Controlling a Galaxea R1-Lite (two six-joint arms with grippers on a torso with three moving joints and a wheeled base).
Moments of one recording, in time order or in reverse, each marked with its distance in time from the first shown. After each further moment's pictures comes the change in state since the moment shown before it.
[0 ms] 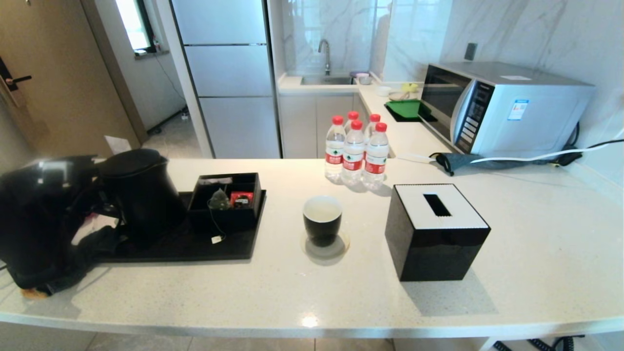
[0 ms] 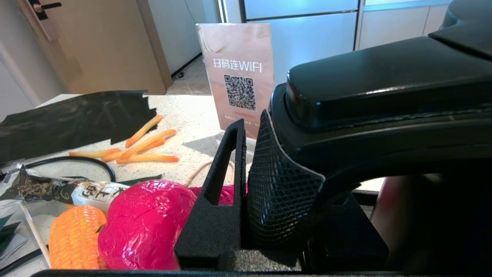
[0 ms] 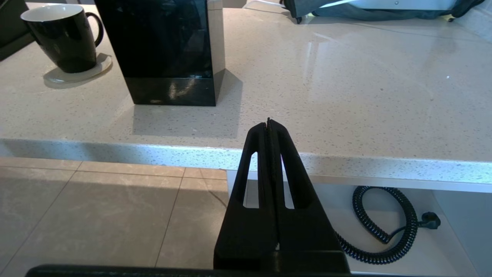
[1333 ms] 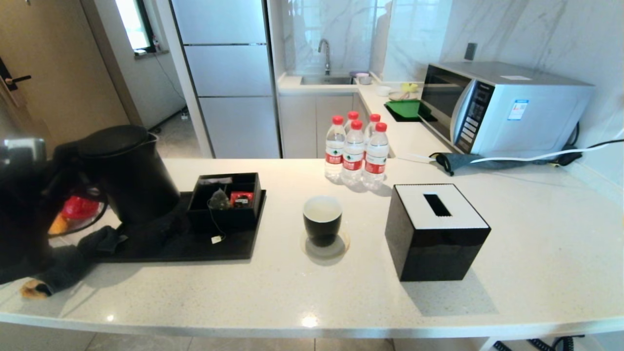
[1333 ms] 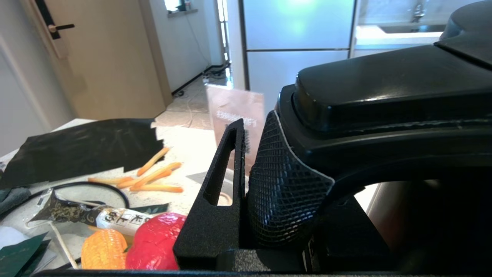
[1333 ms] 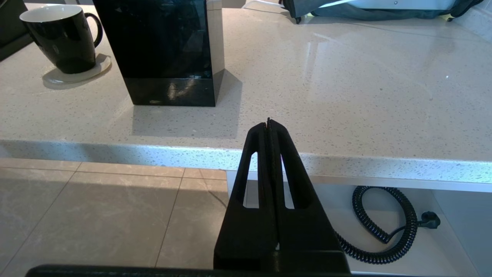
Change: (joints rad) left arm -0.010 -0.236 0.148 -0.001 0.027 -0.074; right arm 0.000 0.000 0.000 0.000 0.001 0.000
